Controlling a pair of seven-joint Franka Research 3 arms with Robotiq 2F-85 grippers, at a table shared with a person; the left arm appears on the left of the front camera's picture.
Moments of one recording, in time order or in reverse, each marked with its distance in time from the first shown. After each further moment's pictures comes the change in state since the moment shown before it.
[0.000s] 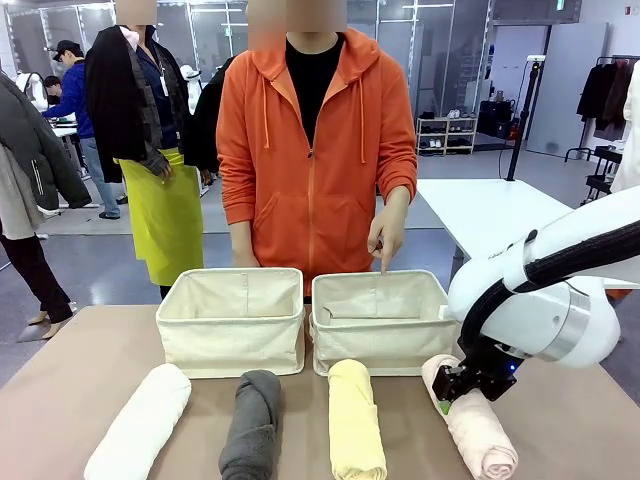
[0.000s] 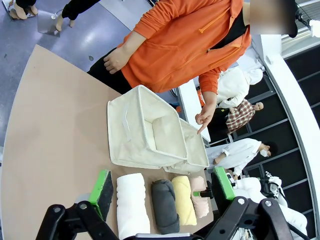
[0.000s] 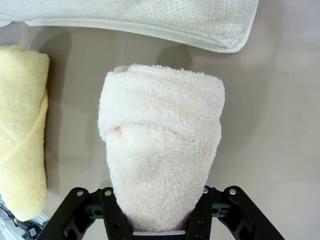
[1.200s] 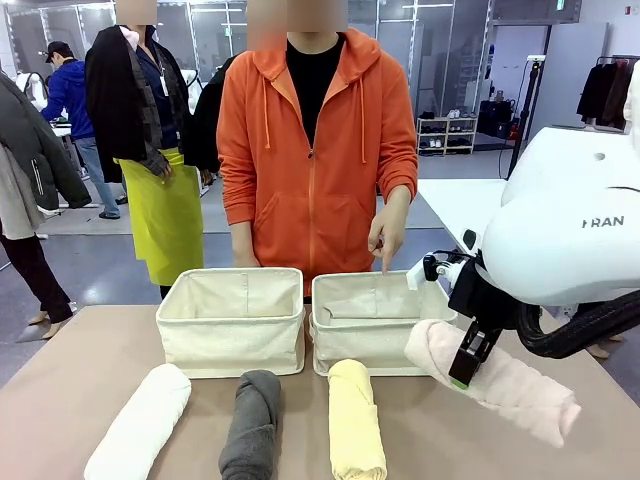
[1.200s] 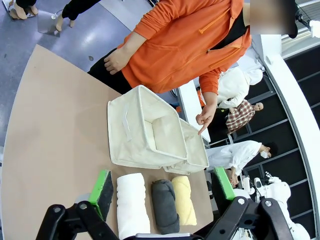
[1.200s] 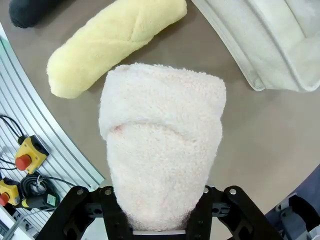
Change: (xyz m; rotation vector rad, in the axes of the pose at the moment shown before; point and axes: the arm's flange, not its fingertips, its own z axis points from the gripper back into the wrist) left arm 0.000 0.000 0.000 0.000 -0.001 0.001; right arm -0.036 0.097 0.124 -0.130 0.076 0.691
